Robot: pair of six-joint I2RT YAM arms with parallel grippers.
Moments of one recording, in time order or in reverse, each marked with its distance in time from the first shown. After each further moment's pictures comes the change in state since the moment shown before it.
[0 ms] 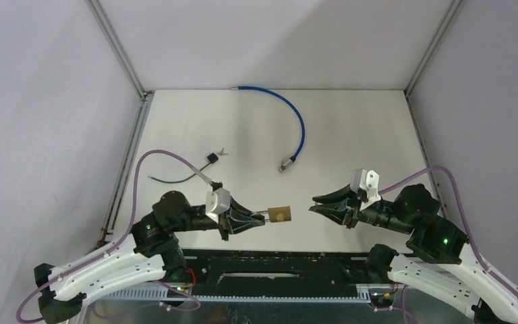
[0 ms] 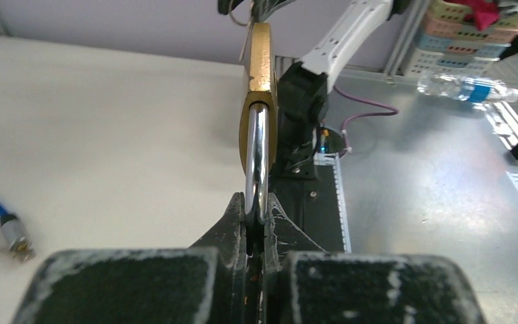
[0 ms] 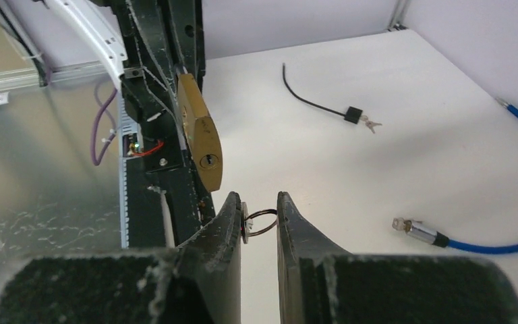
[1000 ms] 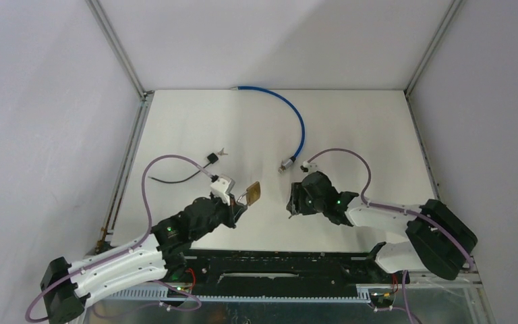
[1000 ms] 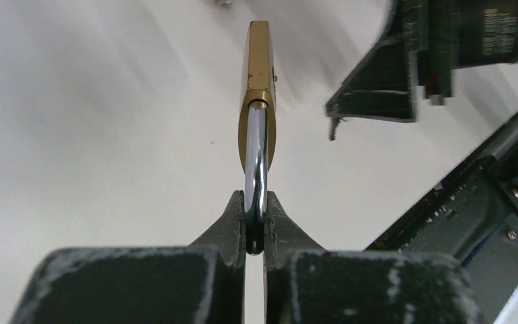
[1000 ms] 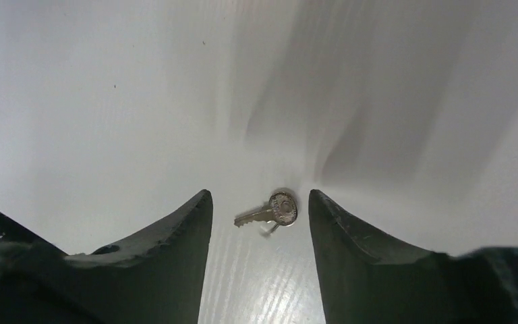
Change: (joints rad) left arm 0.053 0.079 -0.236 -0.120 -0.699 -0.293; right arm -0.130 0.879 -0.310 0.402 0.370 0.697
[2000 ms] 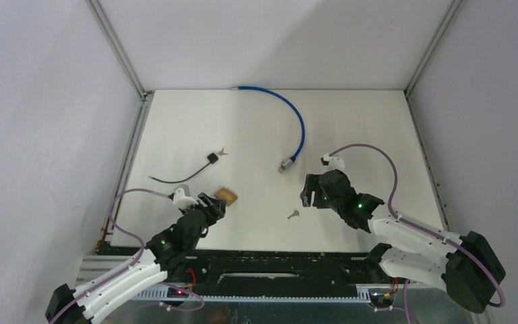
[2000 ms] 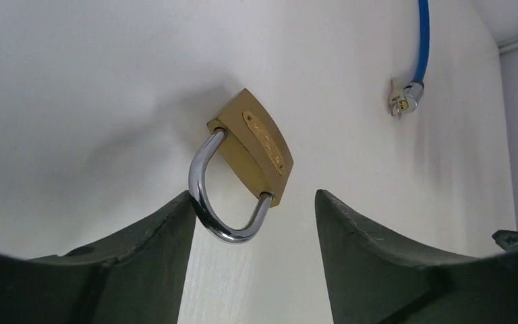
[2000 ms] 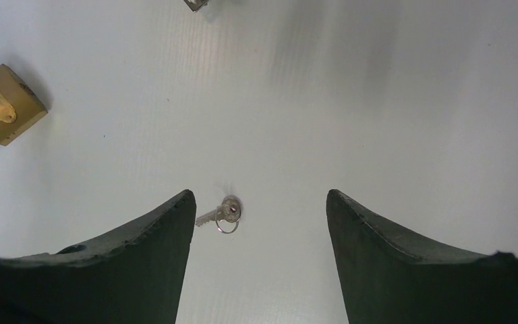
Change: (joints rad) left arm 0.180 -0.229 -0.283 -0.066 -0.354 -0.632; right arm -0.047 -0.315 0.000 -0.216 0.212 -0.040
